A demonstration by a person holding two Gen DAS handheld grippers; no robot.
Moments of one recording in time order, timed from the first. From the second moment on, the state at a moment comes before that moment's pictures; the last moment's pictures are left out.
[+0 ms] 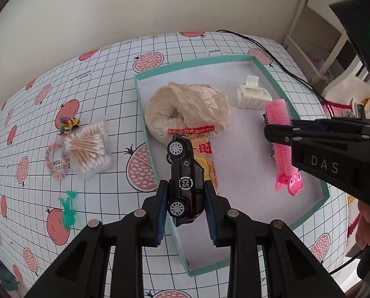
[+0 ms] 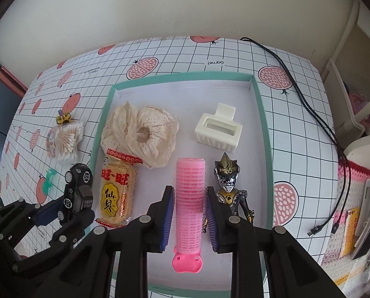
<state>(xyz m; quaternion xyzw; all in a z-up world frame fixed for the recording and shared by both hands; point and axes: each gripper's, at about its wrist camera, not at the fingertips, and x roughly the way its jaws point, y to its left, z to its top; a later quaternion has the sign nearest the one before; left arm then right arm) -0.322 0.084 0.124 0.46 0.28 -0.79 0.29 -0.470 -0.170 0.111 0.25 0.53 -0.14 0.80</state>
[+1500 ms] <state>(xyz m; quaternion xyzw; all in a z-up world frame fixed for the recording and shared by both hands) -0.348 0.110 0.083 0.52 0.29 -0.76 0.25 -0.458 -0.156 0.069 0.25 0.58 -0.12 0.77</state>
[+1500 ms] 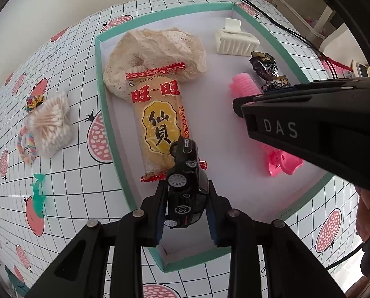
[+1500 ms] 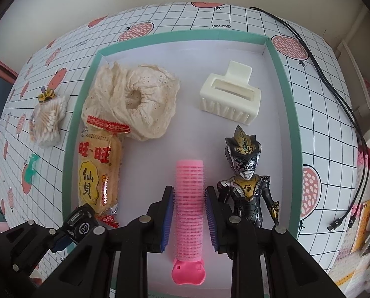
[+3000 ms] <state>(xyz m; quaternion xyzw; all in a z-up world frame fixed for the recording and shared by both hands) -0.245 0.027 0.131 0.34 0.40 -0.74 0.42 -0.464 -0.155 0.134 0.22 0.52 -0.13 0.82</state>
